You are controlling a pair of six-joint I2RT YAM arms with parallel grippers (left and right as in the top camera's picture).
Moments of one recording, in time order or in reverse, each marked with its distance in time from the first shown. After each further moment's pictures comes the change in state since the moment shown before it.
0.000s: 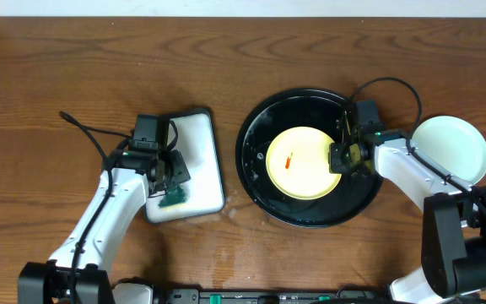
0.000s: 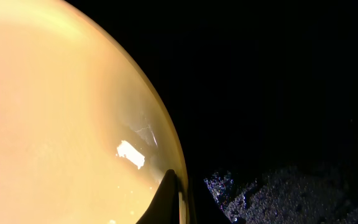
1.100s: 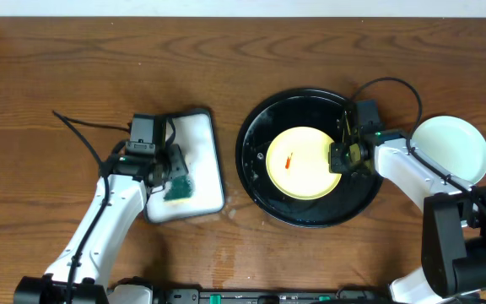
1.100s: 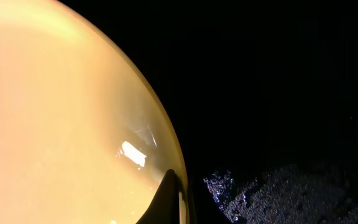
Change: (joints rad) left arm 0.000 -0.050 -0.013 0.042 -0.007 0.048; right arm 0.000 0.000 0.001 -0.002 0.000 0.016
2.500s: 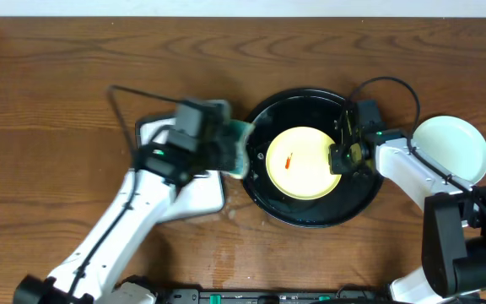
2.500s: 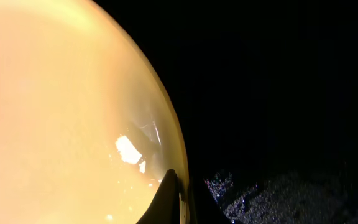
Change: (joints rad) left arm -0.353 0.026 0.190 0.097 0.269 0.039; right arm -0.011 0.000 0.001 -0.008 -0.035 -0.098
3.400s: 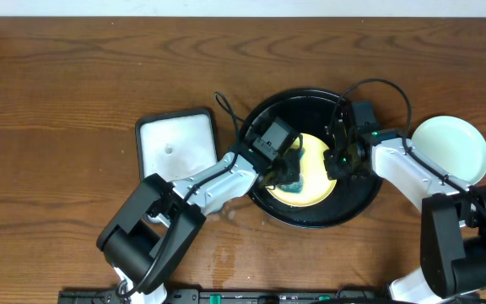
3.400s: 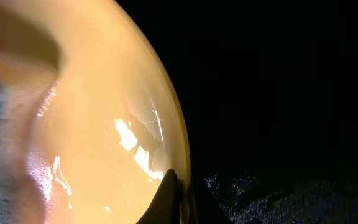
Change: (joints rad) left arm -0.250 0.492 0.080 0.245 -0.025 -0.369; right arm 0.032 0.002 0.007 -0.045 -0.030 -0.092
